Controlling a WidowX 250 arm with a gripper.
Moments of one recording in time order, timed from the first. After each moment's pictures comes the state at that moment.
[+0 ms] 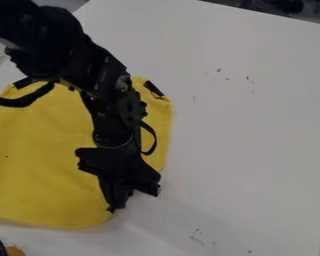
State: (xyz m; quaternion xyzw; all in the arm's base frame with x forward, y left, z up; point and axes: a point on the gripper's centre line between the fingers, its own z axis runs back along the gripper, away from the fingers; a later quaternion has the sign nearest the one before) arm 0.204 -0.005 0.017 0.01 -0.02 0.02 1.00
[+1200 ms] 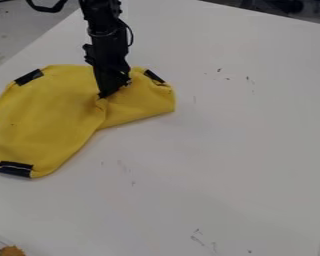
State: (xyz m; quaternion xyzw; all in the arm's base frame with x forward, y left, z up) arm 0.367 0.122 0.021 0.02 -0.04 -0.15 0.99
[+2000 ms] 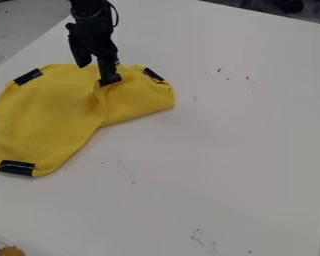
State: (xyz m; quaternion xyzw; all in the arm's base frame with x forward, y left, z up) arm 0.373 0.146 0.051 0.07 -0.09 -0.11 0.99
